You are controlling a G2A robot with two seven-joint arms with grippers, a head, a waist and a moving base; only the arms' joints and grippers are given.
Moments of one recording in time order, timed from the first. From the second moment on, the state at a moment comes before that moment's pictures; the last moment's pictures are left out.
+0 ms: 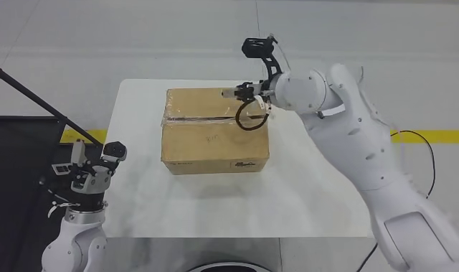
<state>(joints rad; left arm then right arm) 1.82 -1.32 -1.81 -1.97 -0.56 -0.47 -0.33 -0.29 -1.32 0.78 -1.37 -0.55 0.36 1.18</state>
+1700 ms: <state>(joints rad) 1.81 -1.33 -1.81 -1.96 -0.57 -0.46 -0.35 -0.04 -1.53 0.51 -0.99 -0.61 0.38 1.41</state>
